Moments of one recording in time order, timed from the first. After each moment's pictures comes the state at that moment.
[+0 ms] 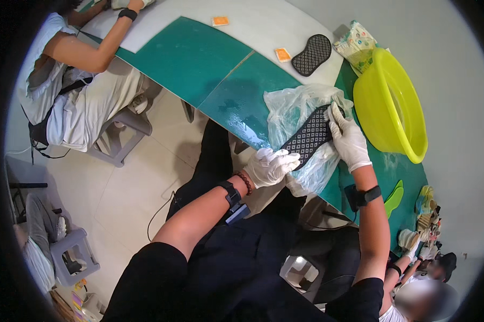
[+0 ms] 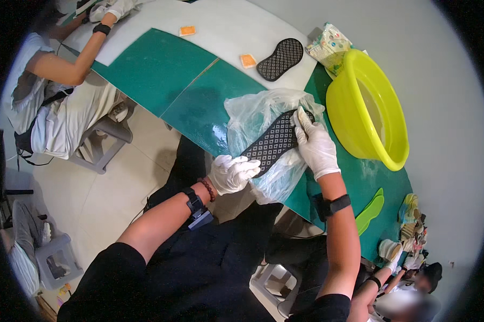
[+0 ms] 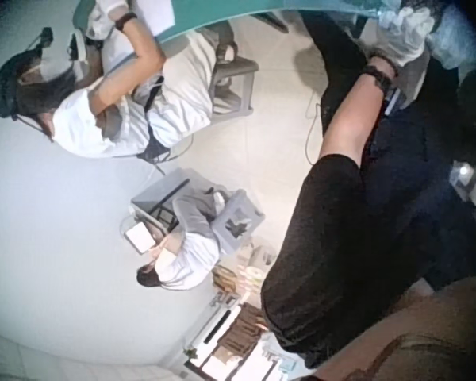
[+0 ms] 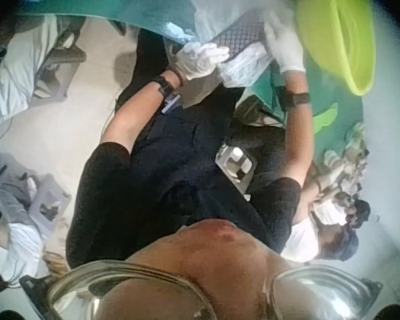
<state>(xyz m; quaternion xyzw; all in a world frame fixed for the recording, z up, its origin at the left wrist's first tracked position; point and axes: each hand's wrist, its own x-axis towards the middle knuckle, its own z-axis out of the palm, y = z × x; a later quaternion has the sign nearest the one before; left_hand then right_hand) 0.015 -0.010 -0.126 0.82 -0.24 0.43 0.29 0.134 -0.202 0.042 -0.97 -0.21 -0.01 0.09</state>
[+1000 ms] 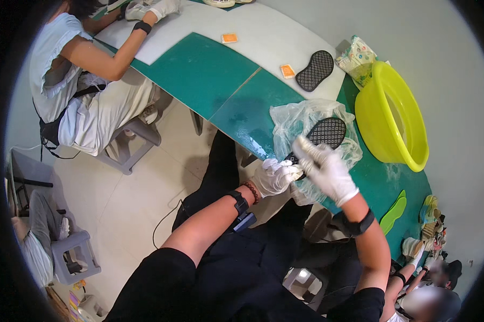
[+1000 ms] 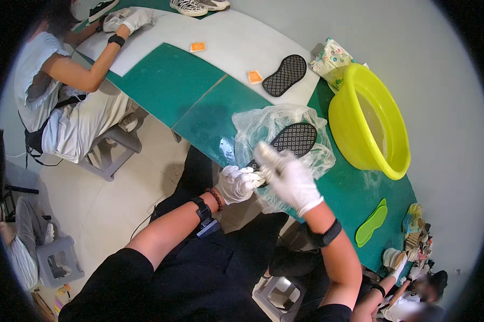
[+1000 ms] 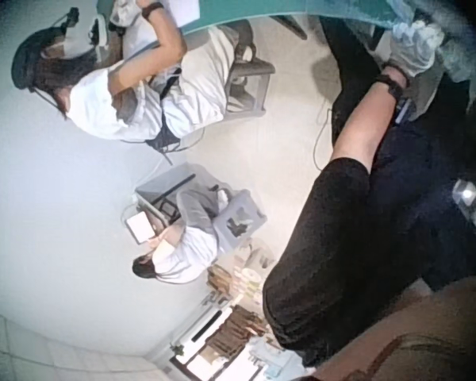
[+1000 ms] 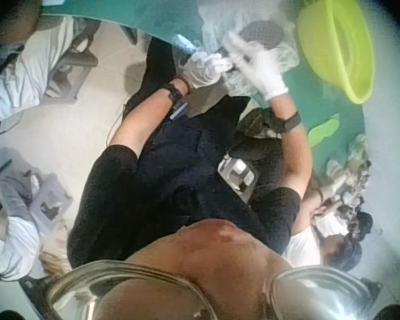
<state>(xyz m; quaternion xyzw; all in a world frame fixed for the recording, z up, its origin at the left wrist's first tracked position) 0.013 -0.007 -0.124 0.82 -0.24 0.44 0.27 0.066 -0.161 0.048 -0.92 -0.32 0.09 0.19</state>
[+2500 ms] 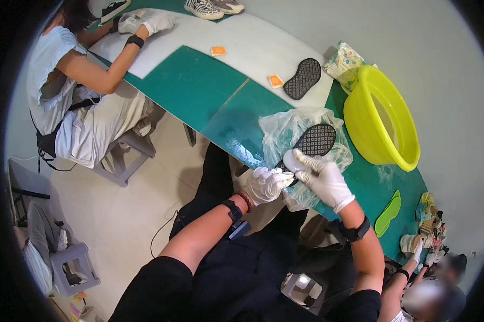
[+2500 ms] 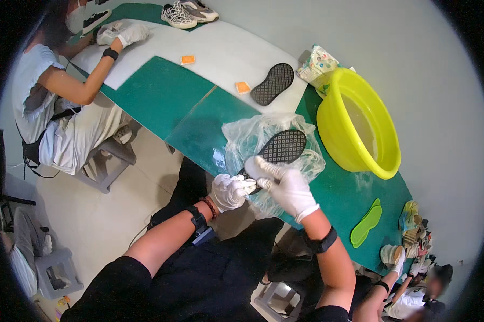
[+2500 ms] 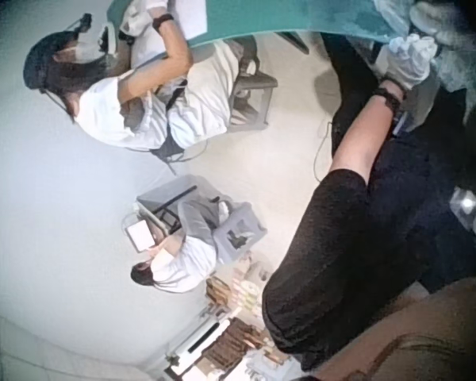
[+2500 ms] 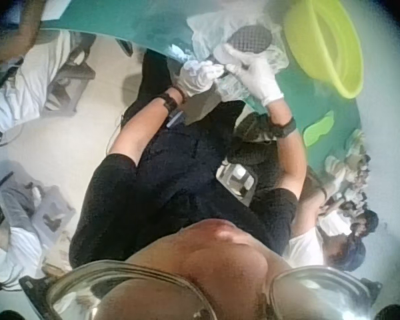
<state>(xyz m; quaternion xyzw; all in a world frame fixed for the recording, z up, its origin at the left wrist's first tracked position) 0.011 -0.013 -0.119 0.84 -0.21 0.45 0.23 0.063 -0.179 0.058 -0.91 -0.28 0.13 0.26</state>
